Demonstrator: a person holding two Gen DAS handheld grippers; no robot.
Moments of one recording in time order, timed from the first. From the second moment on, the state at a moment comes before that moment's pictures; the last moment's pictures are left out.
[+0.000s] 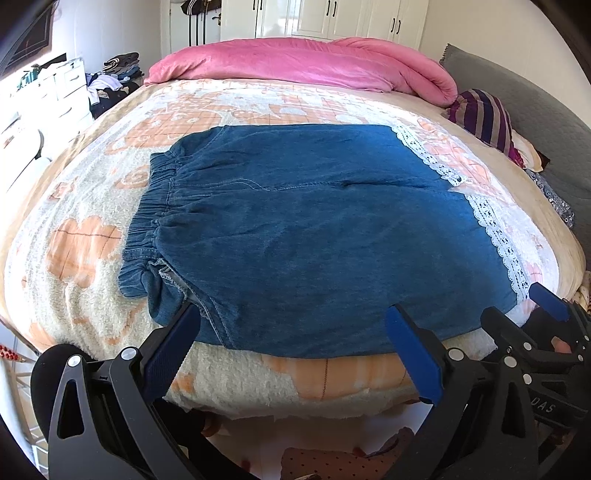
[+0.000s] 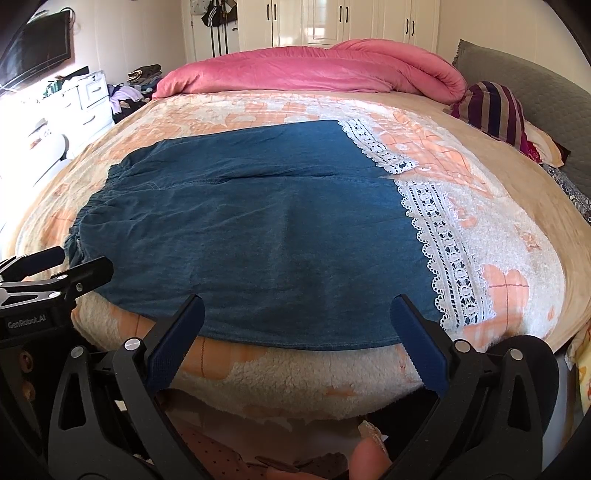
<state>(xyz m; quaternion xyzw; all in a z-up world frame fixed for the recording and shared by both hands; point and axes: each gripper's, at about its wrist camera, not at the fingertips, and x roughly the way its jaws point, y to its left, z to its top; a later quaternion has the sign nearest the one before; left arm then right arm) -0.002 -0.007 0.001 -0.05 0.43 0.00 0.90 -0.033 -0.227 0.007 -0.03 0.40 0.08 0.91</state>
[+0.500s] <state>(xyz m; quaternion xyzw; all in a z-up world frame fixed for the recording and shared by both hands) -0.001 -0.006 0.000 -0.05 0.44 0.00 0.90 -0.033 -0.229 0.007 -0.03 0.40 0.08 0.91</state>
